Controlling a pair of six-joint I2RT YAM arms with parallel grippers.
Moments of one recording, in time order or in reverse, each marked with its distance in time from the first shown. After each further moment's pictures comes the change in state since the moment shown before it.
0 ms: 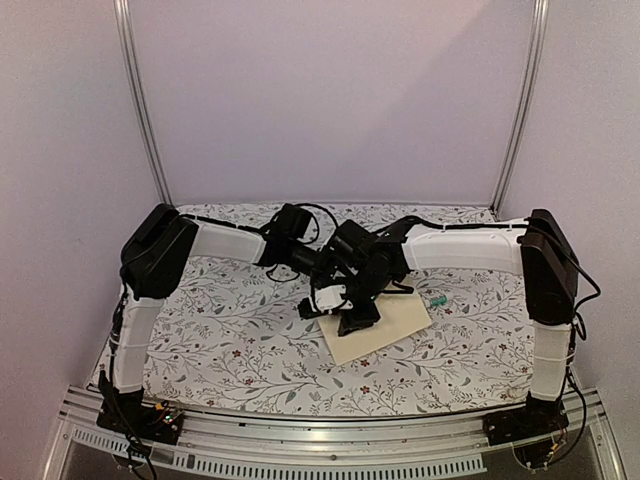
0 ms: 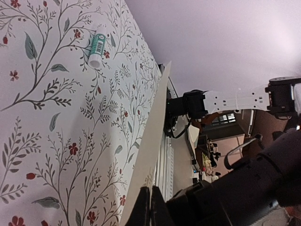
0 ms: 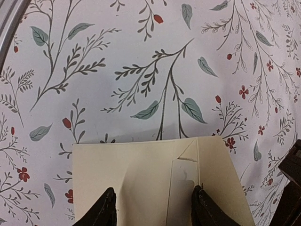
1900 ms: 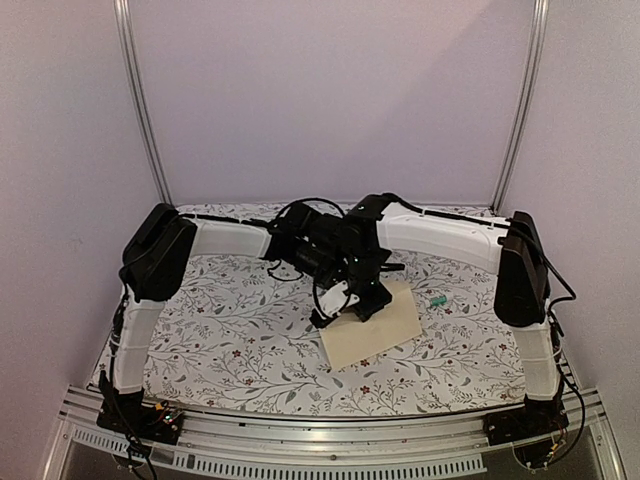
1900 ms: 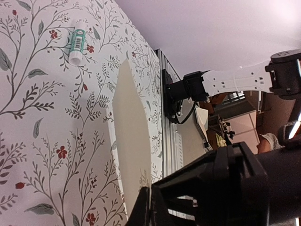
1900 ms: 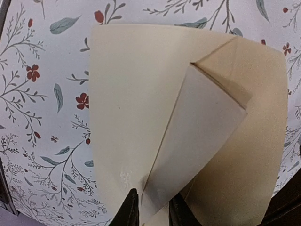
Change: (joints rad) left arm -0.035 -0.001 0.090 -0.245 0.007 0.289; right arm 0.037 0.172 0.423 -0.598 0.306 -0.218
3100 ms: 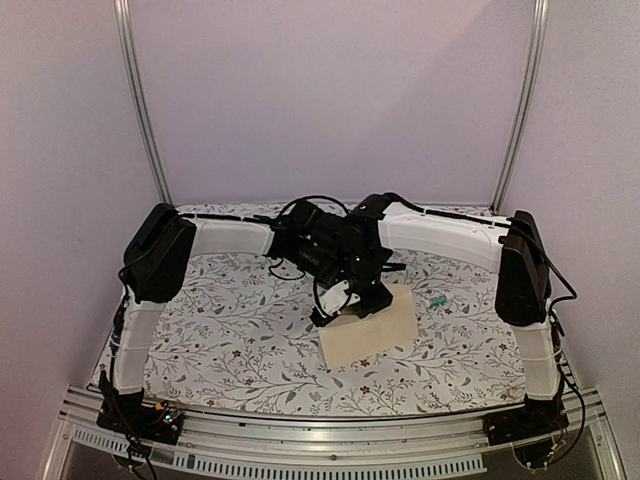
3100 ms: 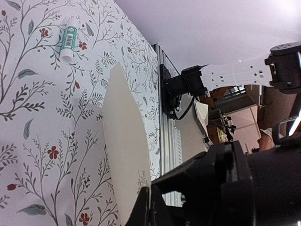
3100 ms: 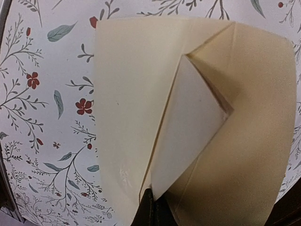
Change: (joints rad) left arm -0.018 0.000 0.044 -0.103 -0.004 0.062; right arm -0.006 -0.009 -0.024 0.024 -0.040 0.035
